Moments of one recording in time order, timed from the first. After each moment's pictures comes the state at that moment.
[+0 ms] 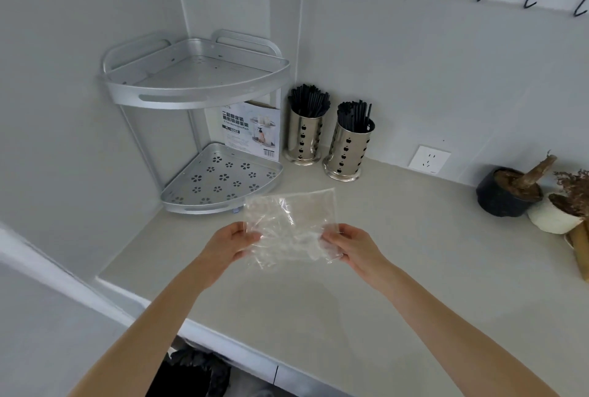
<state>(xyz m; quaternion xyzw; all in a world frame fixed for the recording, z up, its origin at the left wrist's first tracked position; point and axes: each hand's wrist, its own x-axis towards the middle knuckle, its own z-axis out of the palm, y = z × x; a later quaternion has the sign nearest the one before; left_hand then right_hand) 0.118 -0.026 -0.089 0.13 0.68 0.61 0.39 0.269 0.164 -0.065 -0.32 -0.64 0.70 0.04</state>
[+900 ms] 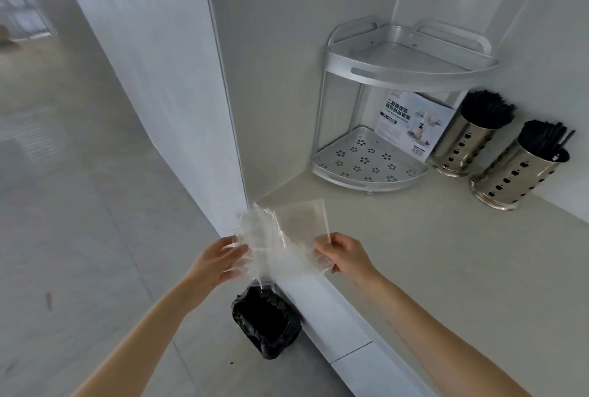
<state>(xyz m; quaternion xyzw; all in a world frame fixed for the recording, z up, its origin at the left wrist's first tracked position) 0.173 -0.277 -0.099 -0.08 0.68 0.69 0.24 0.200 -0.037 -0.076 -0.16 -0.76 0.61 -0.15</state>
